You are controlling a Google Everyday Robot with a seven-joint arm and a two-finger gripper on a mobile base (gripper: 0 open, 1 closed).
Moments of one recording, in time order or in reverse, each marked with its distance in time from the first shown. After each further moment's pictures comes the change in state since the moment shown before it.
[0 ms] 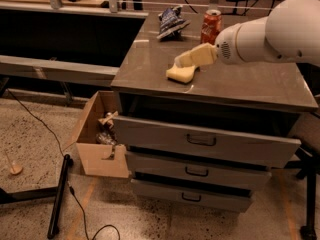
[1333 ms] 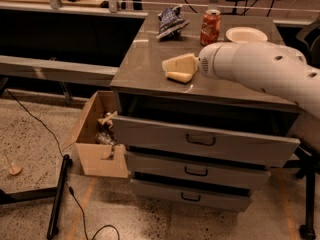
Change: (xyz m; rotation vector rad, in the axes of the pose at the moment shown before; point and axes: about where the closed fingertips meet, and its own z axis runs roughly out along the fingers) arm 0.014 0.011 0.046 0.096 -0.115 0.118
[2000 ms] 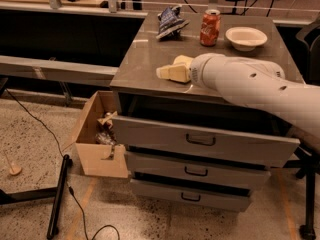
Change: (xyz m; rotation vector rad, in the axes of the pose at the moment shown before) arm 0.021 0.006 0.027 0.024 -0.032 0.009
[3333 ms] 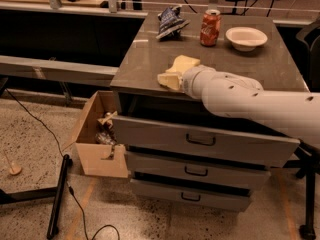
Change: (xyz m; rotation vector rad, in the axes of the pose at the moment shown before) arm 0.035 0.005 0.037 0.028 -0.014 0.026
